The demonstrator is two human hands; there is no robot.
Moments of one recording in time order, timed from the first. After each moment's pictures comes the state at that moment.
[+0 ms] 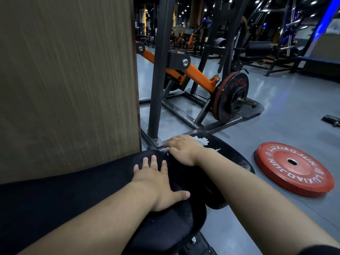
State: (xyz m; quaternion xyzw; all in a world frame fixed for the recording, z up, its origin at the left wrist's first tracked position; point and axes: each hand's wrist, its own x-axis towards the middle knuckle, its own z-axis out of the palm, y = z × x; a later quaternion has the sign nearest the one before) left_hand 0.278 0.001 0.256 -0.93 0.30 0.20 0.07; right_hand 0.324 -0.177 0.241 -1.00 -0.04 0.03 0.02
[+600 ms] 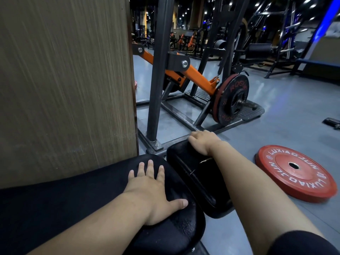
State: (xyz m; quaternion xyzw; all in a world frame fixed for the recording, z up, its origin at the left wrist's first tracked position) left_hand 0.277 0.004 0.251 -0.93 0.30 0.19 0.07; right_hand 0.336 -0.246 0.249 -0.99 0.15 0.04 0.02
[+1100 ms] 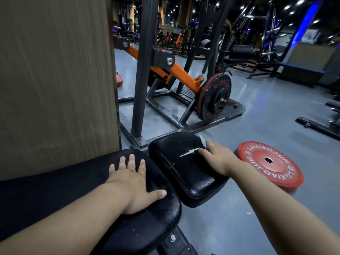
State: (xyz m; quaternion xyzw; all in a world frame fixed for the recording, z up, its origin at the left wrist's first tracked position) left_hand 0.276 0.000 0.252 -0.93 0.30 0.20 0.08; right_hand 0.217 -0.287 0.238 -0.96 0.22 0.00 0.14
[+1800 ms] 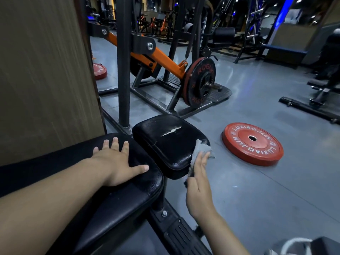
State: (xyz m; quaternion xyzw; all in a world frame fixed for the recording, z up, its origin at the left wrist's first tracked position) left_hand 0.274 0.000 0.251 -0.93 0.30 0.19 0.09; right_hand 0.106 -0.160 0.155 -0.82 0.22 -0.28 0.45
